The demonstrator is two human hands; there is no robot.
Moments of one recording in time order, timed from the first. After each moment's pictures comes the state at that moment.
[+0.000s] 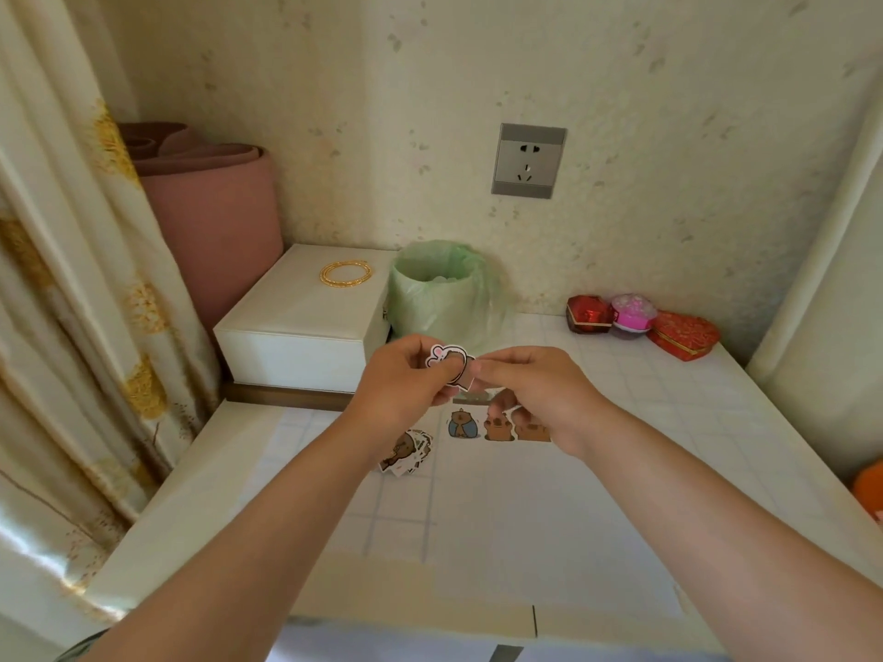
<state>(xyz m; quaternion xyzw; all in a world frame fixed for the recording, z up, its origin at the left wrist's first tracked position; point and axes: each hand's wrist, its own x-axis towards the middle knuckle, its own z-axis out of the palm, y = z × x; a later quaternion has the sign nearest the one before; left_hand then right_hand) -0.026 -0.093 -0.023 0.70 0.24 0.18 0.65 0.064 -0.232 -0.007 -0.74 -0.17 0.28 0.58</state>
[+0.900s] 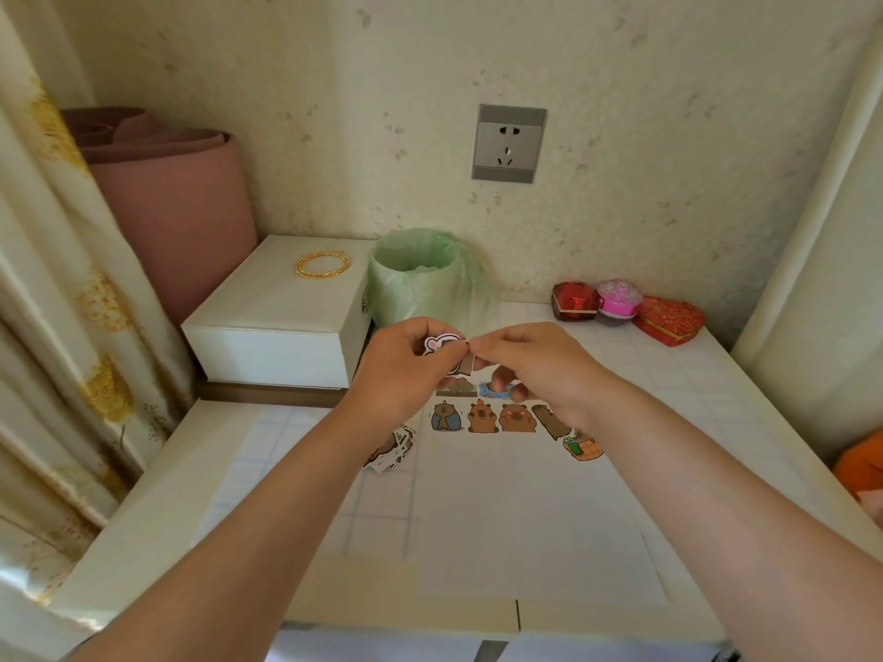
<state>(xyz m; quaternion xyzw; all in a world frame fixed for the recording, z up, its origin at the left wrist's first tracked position) -0.009 -0.108 -0.018 0.74 0.19 0.20 0.61 0.092 -0.244 -0.006 -0.76 -0.22 0.27 0.54</state>
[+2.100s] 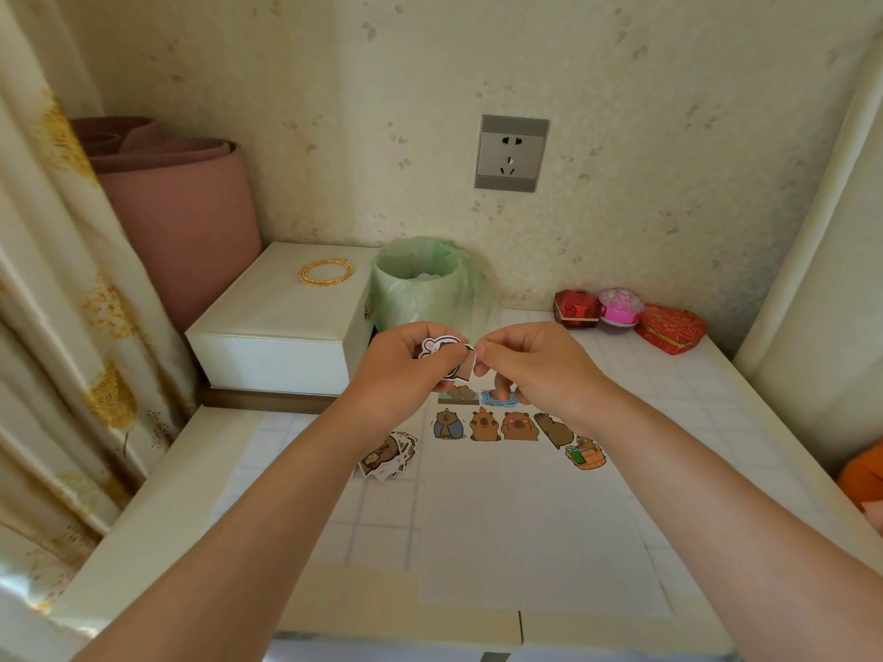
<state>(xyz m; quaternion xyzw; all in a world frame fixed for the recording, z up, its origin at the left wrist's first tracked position) -0.013 -0.103 -0.010 0.74 0.17 0.18 0.62 0.084 -0.245 0.000 -0.78 -0.31 0.18 0.51</state>
